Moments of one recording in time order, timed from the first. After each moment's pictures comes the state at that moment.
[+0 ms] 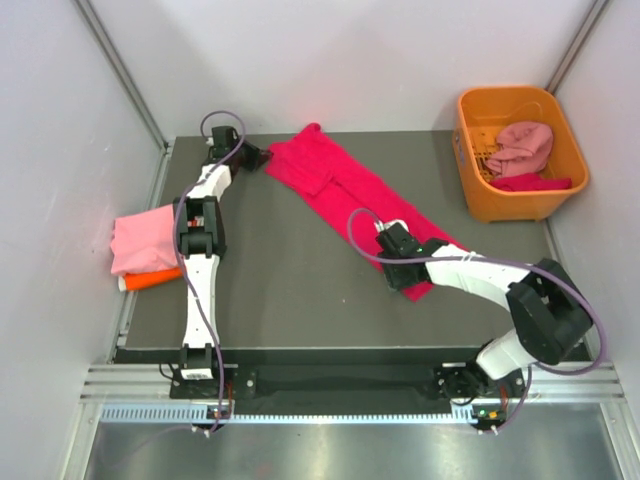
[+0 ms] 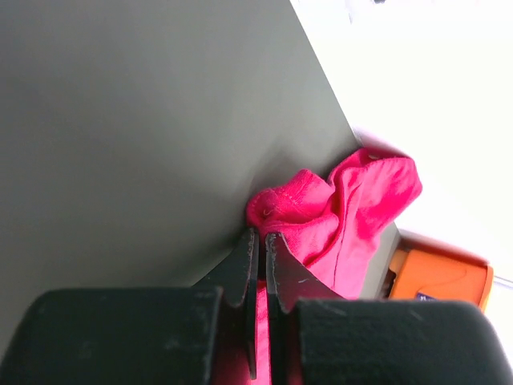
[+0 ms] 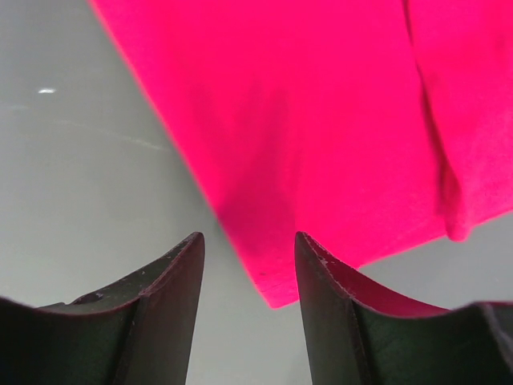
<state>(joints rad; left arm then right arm) 0.03 2.74 2.33 -0.13 0.38 -1.09 0.70 1.47 0.82 -0.51 0.26 0.29</state>
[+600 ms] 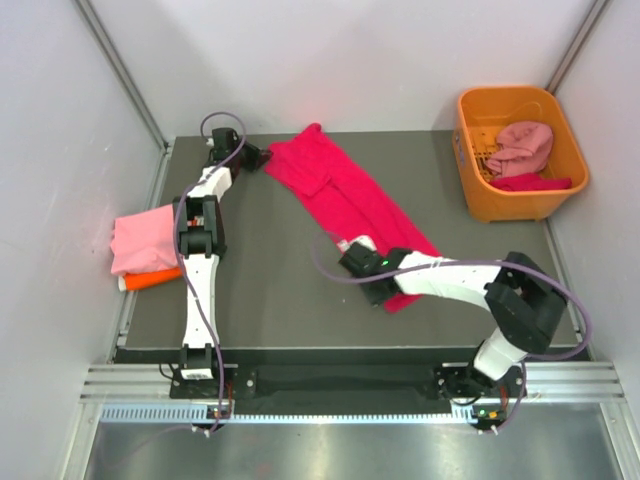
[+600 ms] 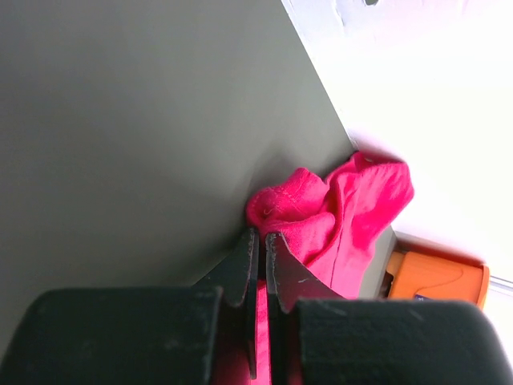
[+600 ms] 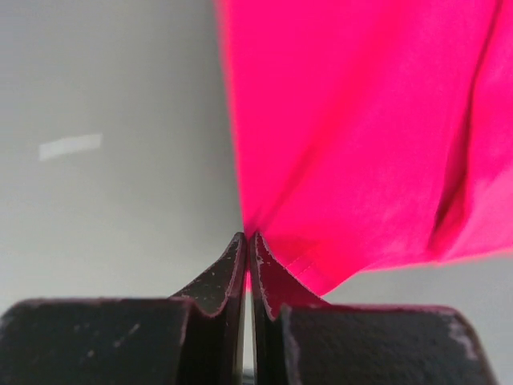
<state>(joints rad) 0.03 2.72 2.27 -0.04 0.38 -1.10 0.90 1.59 0.93 -0.62 0.32 0.36</state>
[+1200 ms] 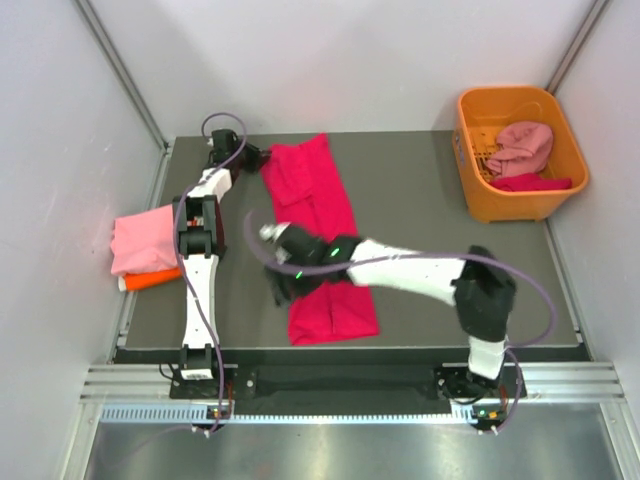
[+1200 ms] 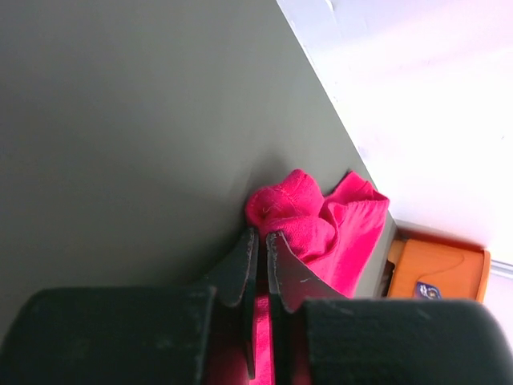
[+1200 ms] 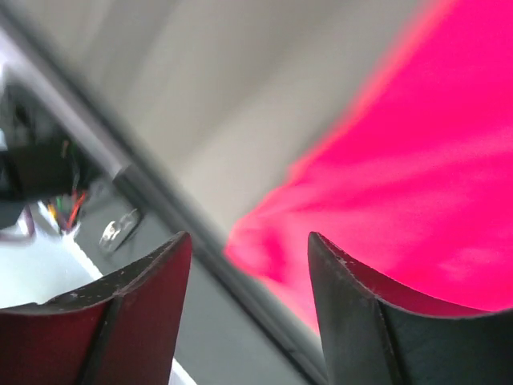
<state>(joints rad) 0.03 2.71 2.23 0.00 0.41 -1.08 1.19 1.89 1.52 -0.55 -0.05 0.47</state>
